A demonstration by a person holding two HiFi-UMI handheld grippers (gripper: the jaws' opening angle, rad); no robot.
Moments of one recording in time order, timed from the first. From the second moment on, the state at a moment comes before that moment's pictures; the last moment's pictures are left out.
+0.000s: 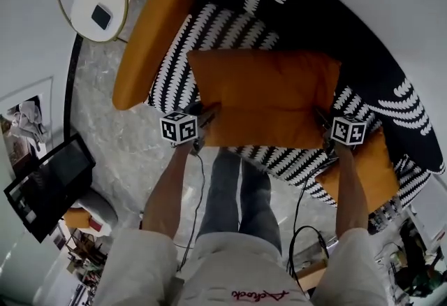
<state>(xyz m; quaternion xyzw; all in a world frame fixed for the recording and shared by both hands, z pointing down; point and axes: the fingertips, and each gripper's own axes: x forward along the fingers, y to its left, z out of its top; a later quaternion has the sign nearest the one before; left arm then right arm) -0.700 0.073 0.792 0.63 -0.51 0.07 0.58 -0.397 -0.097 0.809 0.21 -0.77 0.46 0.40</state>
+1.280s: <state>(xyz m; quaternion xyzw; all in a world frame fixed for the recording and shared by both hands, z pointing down) -0.574 -0.040 0.690 0.81 -0.35 0.13 0.46 -0.223 -0.033 0.692 0.45 -0.75 0.44 0.20</state>
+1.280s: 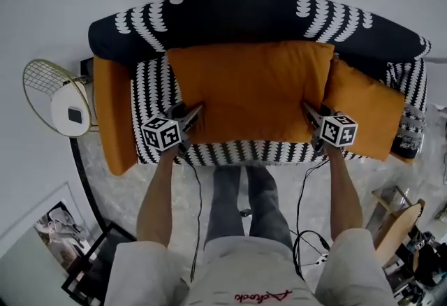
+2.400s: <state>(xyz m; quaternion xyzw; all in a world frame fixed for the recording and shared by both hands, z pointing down) -0.616 -0.153 0.727 0.84 -0.35 0.18 0.37 -0.244 -0.158 0.745 0.46 -0.77 0.37 0.26</state>
